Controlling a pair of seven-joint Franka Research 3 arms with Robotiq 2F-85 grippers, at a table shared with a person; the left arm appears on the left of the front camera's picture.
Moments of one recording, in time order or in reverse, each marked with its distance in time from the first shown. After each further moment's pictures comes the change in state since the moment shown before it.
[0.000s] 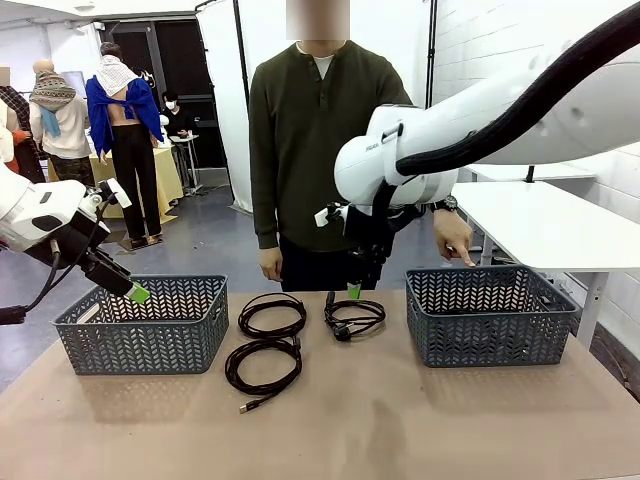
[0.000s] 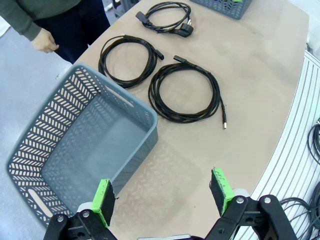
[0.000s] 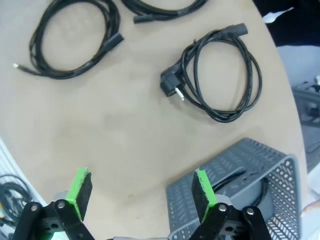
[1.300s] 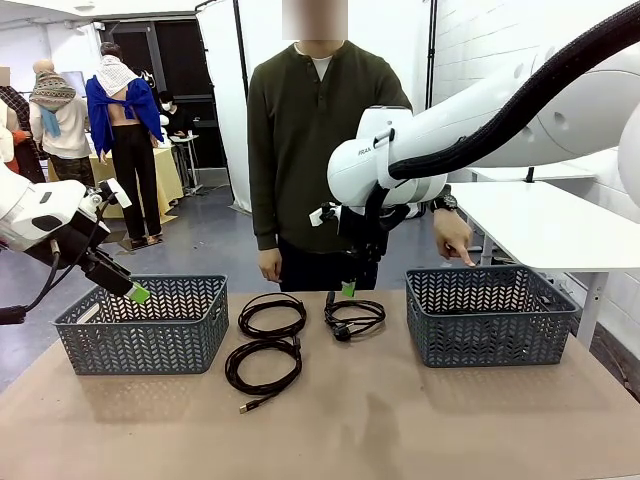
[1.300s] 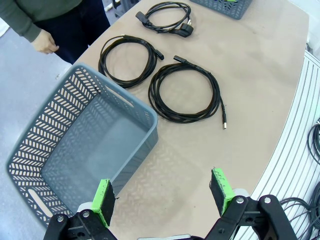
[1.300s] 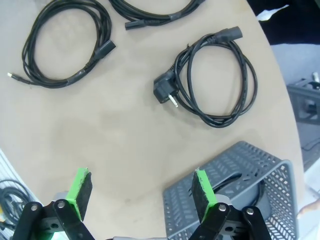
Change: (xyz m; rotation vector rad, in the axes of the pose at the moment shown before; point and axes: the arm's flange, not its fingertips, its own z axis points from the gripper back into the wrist) left arm 0.000 0.000 0.000 0.000 0.000 0.000; right arm 0.009 -0.004 0.000 -0.011 0.001 -0.013
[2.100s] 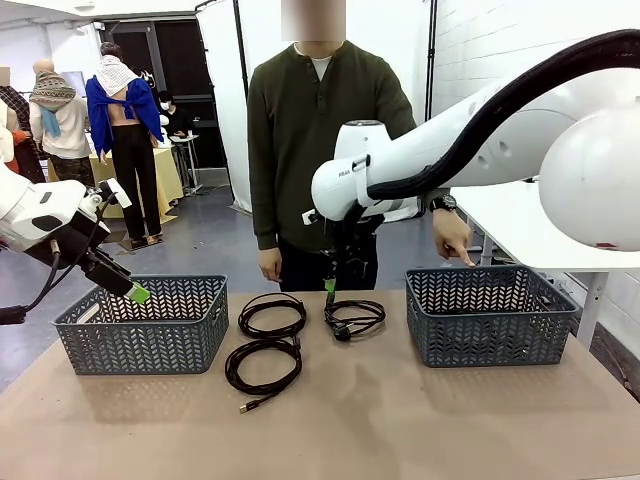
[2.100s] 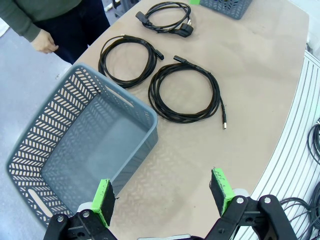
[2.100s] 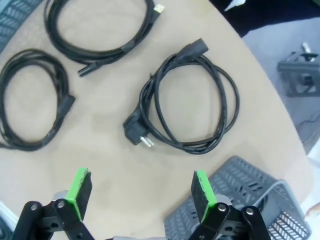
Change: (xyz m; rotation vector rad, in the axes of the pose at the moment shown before) left arm 0.000 0.000 0.000 0.000 0.000 0.000; right arm 0.052 -0.024 -0.037 -0.070 -0.020 -0.228
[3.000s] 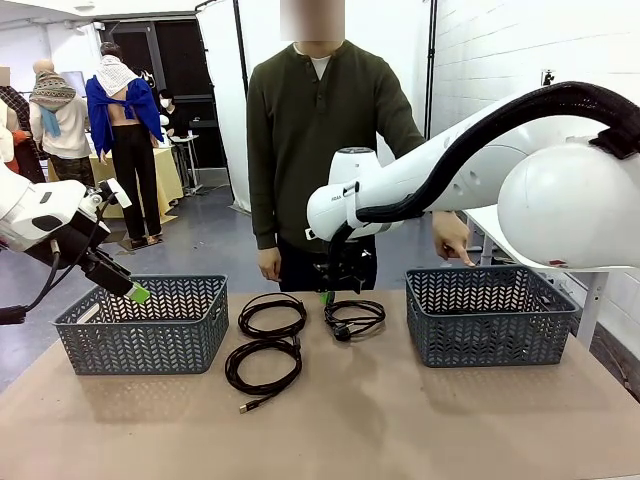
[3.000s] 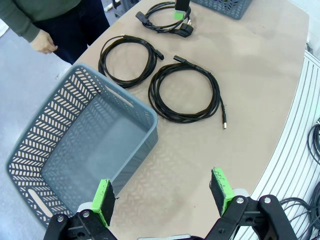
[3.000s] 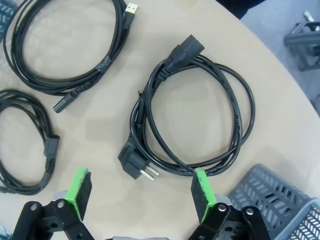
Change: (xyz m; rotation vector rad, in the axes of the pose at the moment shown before) left arm 0.000 0.000 0.000 0.000 0.000 0.000; right arm 0.017 -0.008 -0.054 0.023 0.027 -0.188
